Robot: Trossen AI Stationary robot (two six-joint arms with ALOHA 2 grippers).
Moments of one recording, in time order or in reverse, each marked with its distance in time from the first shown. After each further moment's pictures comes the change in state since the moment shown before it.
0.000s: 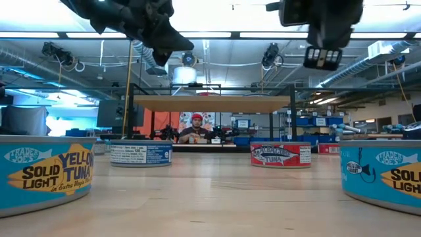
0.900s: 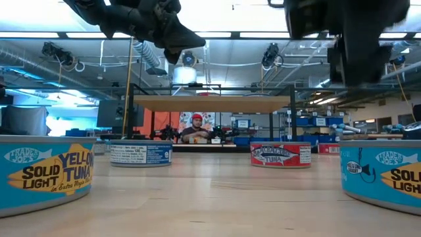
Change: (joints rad) left arm -0.026 0.081 0.000 0.171 0.015 0.061; right arm 0.311 0.220 0.001 0.221 0.298 0.475
